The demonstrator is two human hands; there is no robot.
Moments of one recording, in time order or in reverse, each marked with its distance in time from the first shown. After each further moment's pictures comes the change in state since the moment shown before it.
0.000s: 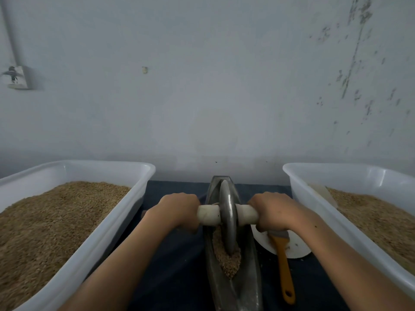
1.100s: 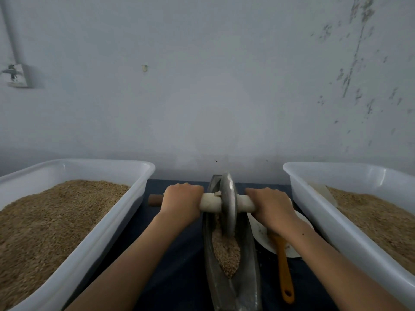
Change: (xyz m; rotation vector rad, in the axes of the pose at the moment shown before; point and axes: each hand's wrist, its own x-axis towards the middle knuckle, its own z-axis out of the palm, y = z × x) left_hand 0.006 0.006 0.008 0.127 0.421 -0.007; right_hand 0.010 0.001 0.025 0.047 0.413 0.085
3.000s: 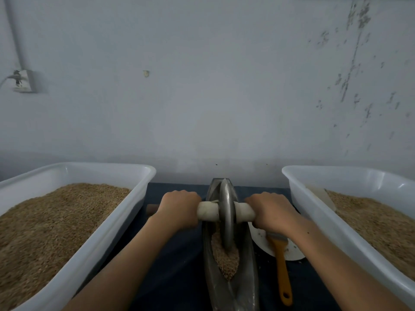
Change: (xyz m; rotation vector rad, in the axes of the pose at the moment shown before) left_hand -0.001 -0.007 -0.001 -0.061 -0.181 0.022; right_hand -0.001 -0.002 -0.015 -0.065 -0.216 -0.057
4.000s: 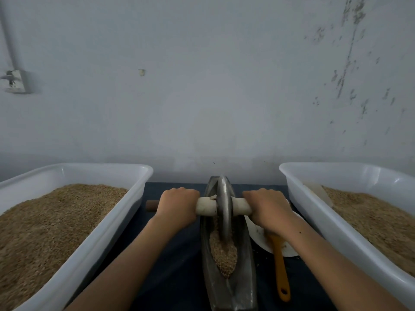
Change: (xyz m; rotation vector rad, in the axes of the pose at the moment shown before) left_hand 0.000 0.003 0.003 0.027 0.133 -0.004; right_hand 0.000 -0.001 0.004 0.017 0.112 0.030
